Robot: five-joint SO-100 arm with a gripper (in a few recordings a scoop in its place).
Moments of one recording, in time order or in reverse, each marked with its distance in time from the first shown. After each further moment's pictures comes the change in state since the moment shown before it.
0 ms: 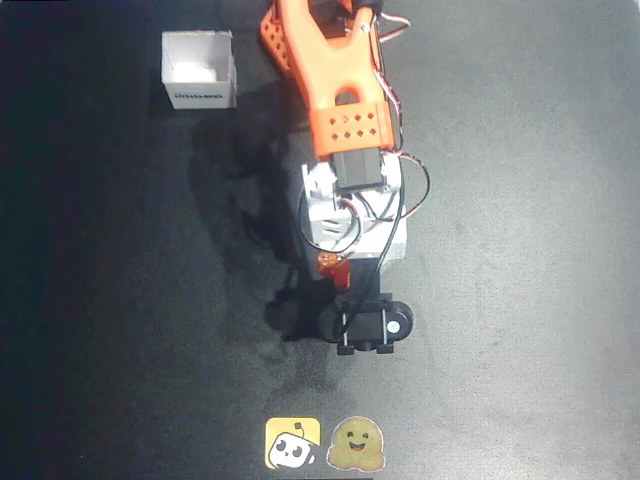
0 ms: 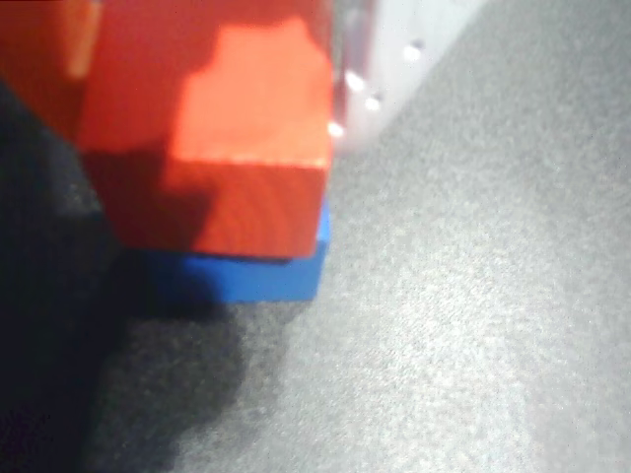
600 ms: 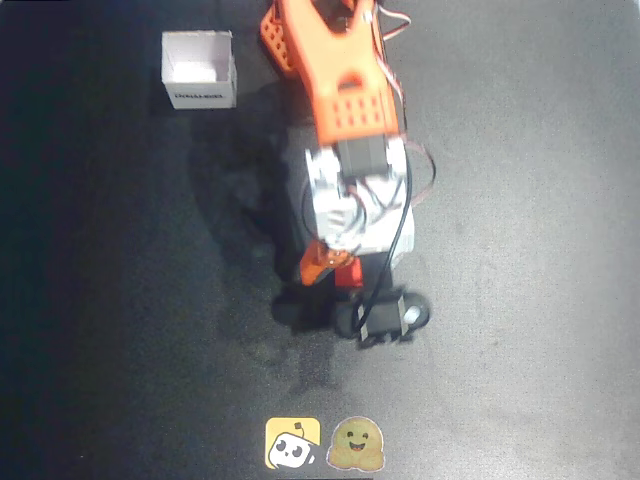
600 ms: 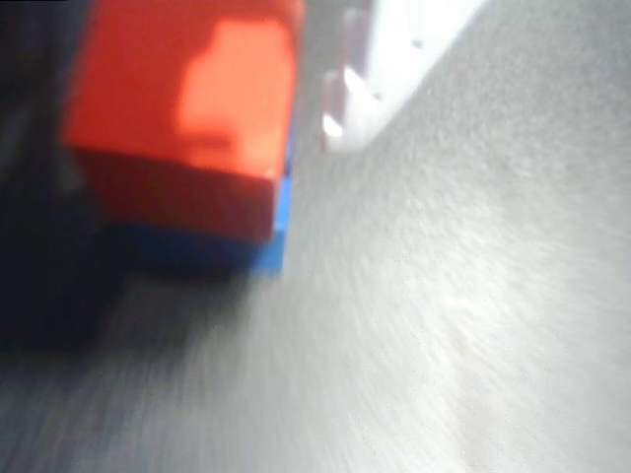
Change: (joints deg) arm -1.0 7.1 0.2 -1.9 -7.2
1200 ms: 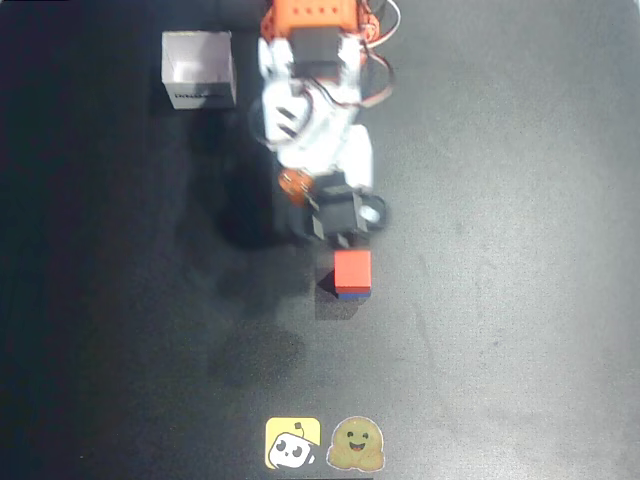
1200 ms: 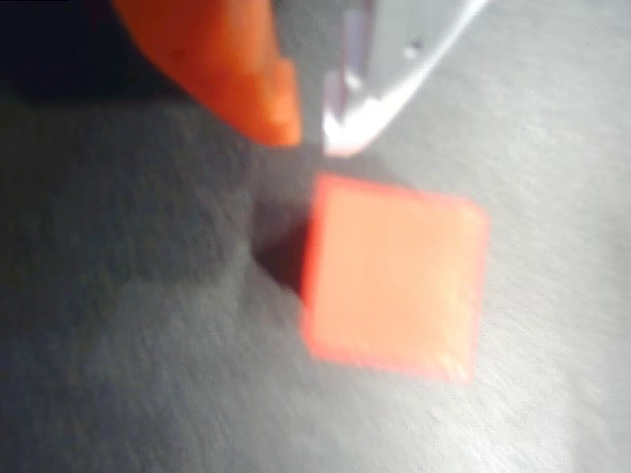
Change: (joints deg) arm 9.1 37.7 35.6 -12.0 -7.6
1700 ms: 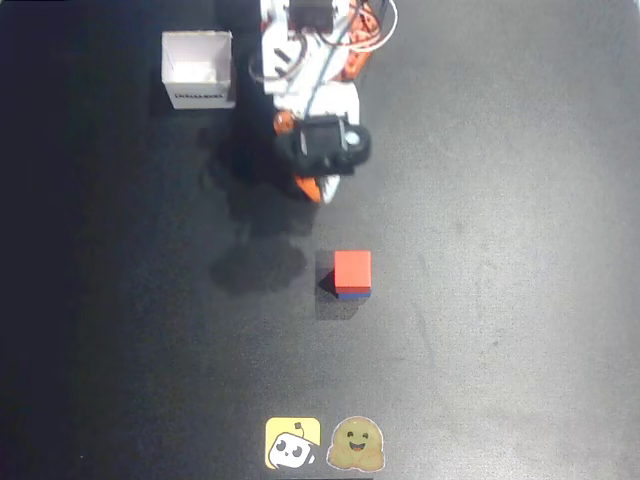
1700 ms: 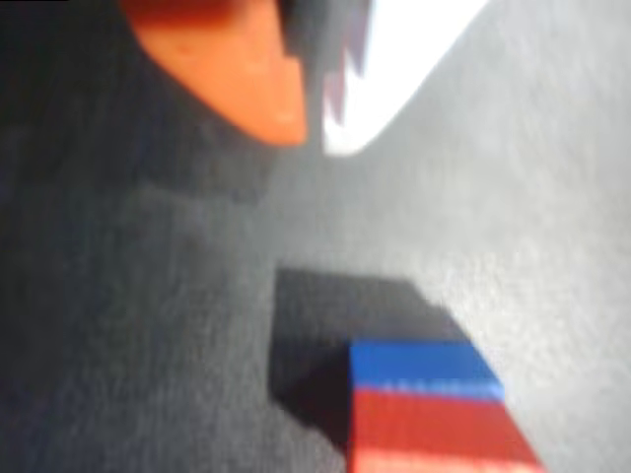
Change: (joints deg) arm 2.5 49.1 35.1 3.3 0.4
